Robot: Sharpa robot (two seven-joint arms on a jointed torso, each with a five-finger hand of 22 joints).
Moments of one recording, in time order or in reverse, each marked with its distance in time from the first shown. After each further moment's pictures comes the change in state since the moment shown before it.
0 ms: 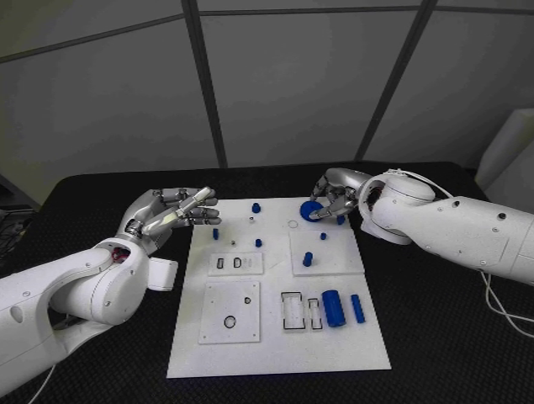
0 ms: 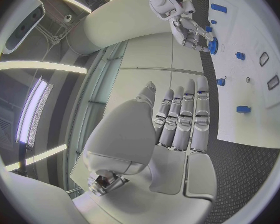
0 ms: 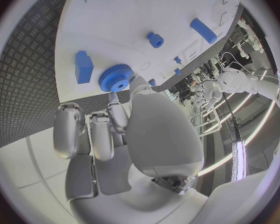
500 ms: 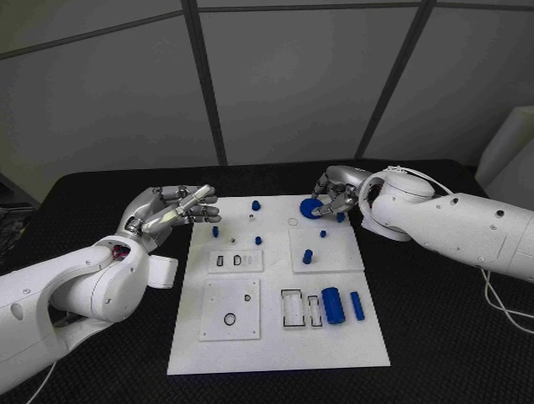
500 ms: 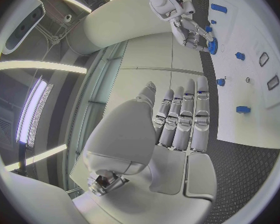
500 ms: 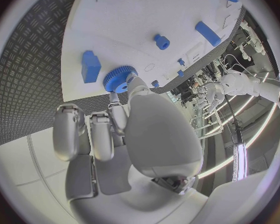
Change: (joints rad) left arm -0.001 0.001 0.000 -0.002 0.000 0.000 -0.001; left_hand 0.004 0.004 0.003 -0.003 0.000 0.000 0.000 0.000 0.000 0.000 0.000 -0.005 0.000 0.000 0.000 0.000 0.003 0.000 0.000 0.000 0.000 -0.001; right arm 0.000 0.006 0.001 -0.014 -0.023 0.010 -0.013; right_hand 0.035 0.035 0.022 -0.029 0.023 0.004 -0.004 0.021 0.000 0.011 -0.004 0.019 0.029 0.000 0.000 0.008 0.000 -0.016 0.013 -0.001 0.014 0.021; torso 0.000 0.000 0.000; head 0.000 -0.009
